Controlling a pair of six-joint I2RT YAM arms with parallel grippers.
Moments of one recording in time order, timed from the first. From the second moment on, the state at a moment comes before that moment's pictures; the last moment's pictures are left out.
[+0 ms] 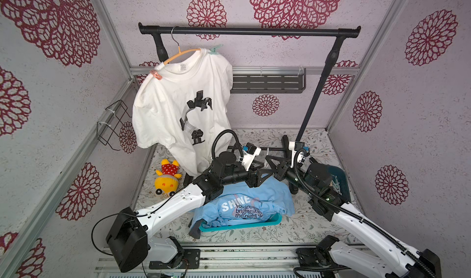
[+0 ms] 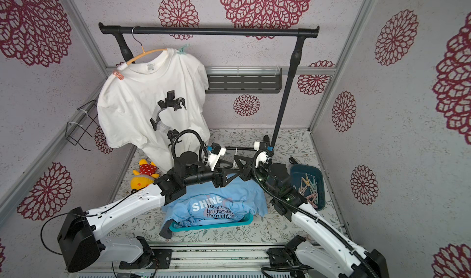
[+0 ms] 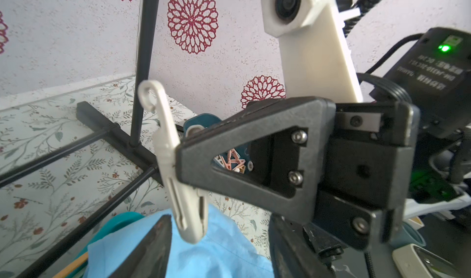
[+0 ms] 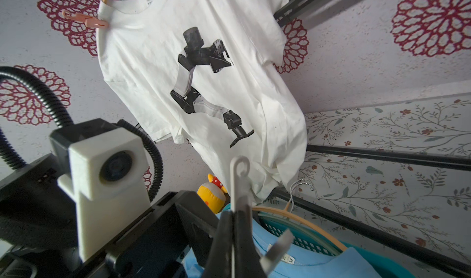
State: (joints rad) left arm -0.80 1.37 1.01 0.16 0.42 -0.30; right arm 0.65 0.94 0.73 0.23 -0.19 0.66
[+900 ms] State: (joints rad) left arm -0.80 1.37 1.01 0.18 0.41 -0.31; right arm 0.67 0.87 0.71 0.22 -0.19 0.65
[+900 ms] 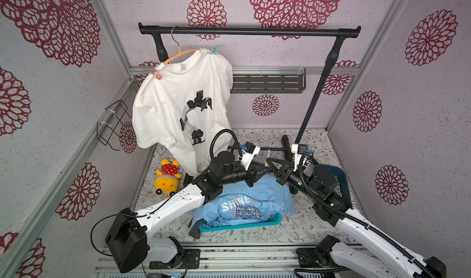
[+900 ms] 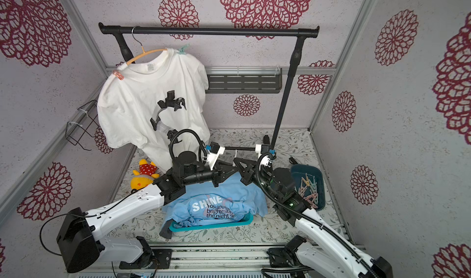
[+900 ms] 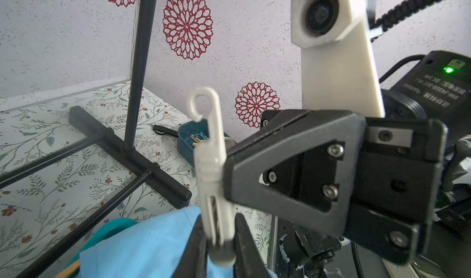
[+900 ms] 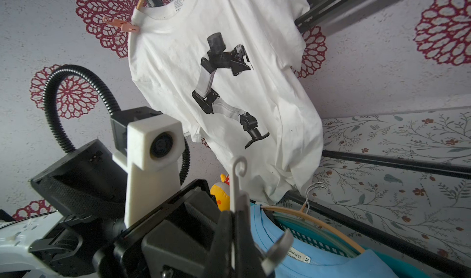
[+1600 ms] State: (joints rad) left arm -0.81 1.21 1.03 -0.17 -0.07 0.25; right arm 0.68 0.89 0.76 -0.06 -0.11 0.74
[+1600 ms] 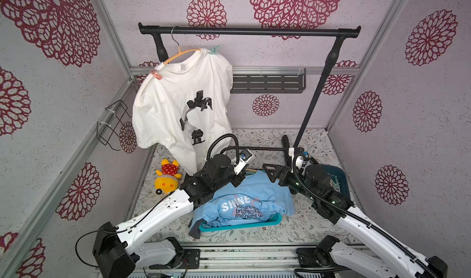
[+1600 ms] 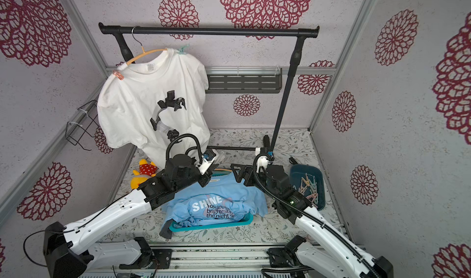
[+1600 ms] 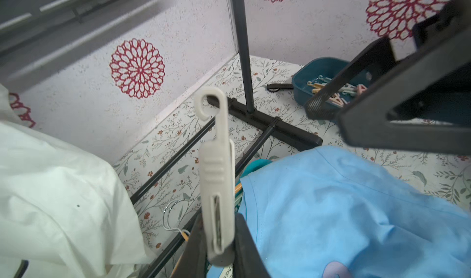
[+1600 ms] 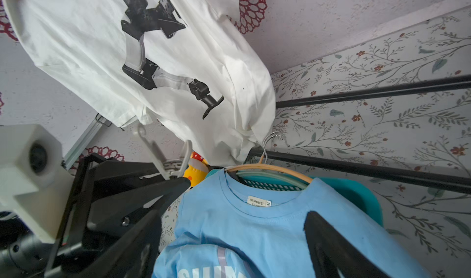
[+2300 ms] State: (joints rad) left arm -0.85 1.20 1.03 -0.17 -0.08 0.41; right arm 0.75 1.00 0.74 0.24 -0.16 0.79
